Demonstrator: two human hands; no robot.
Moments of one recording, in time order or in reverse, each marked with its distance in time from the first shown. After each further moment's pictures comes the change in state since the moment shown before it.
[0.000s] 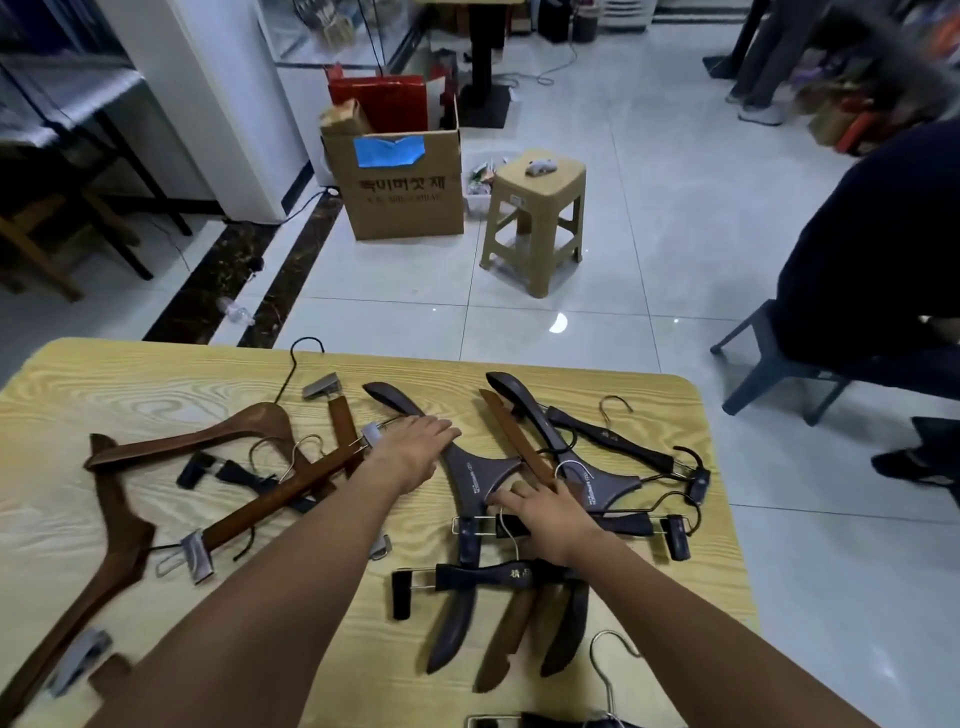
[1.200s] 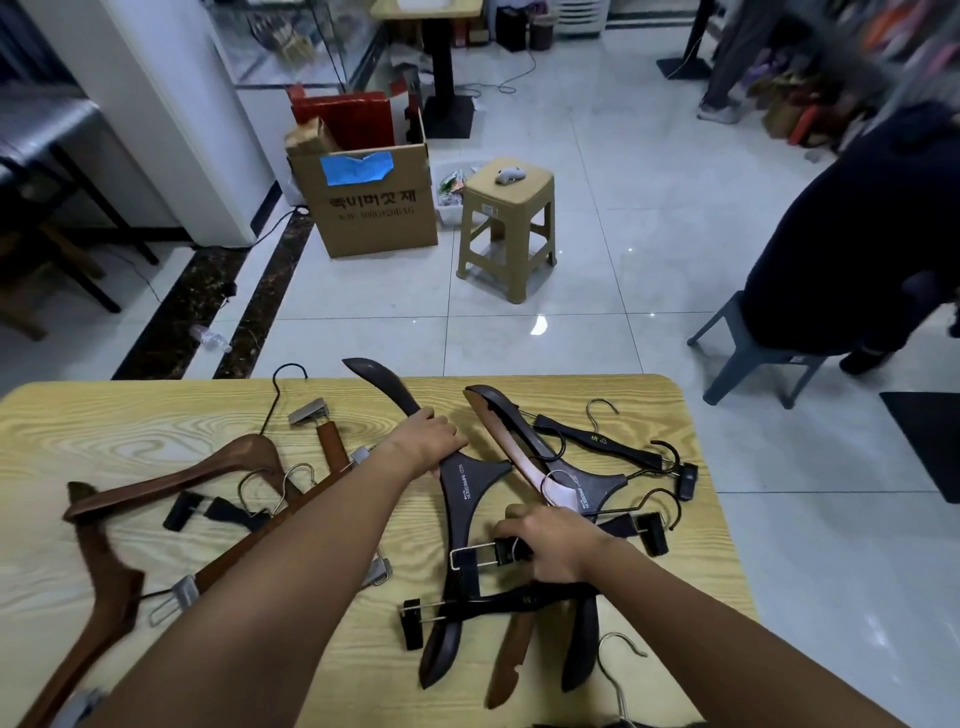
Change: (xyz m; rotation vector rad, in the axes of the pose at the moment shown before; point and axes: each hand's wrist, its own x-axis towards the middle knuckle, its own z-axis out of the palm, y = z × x) left_hand 0.031 0.007 -0.044 0.392 -0.025 0.230; right_hand -0.029 -0.009 -0.026 0.217 -0.007 -0.084
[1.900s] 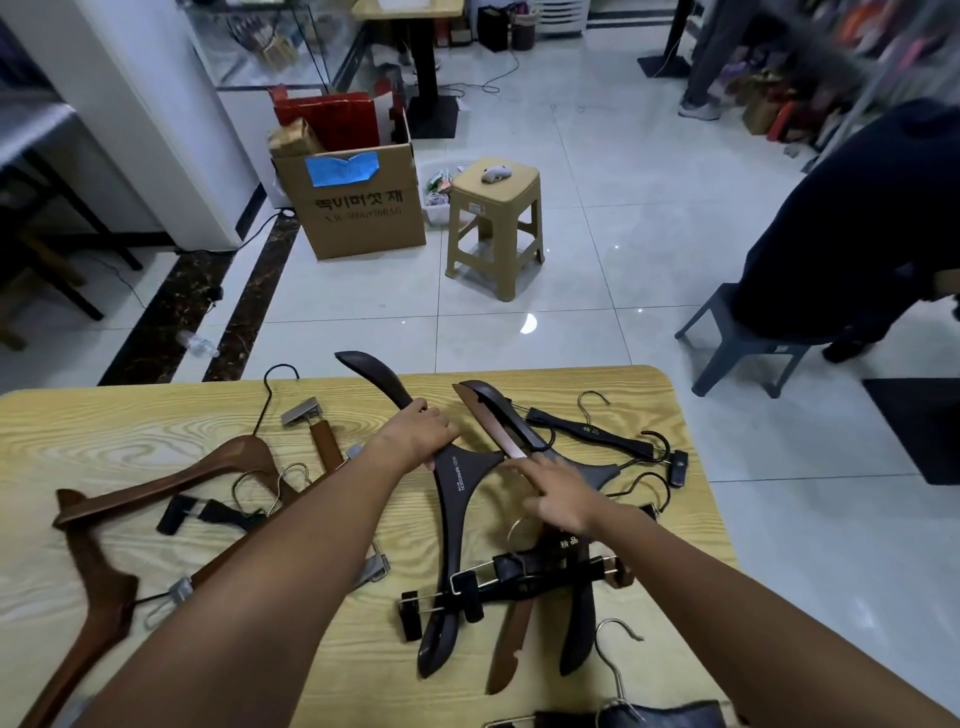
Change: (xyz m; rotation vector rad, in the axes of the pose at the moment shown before) left_hand -0.006 -0.002 -0.006 -0.019 0.021 -0.013; right_hand 0.008 0.024 -0.012 0.351 0.112 0.275
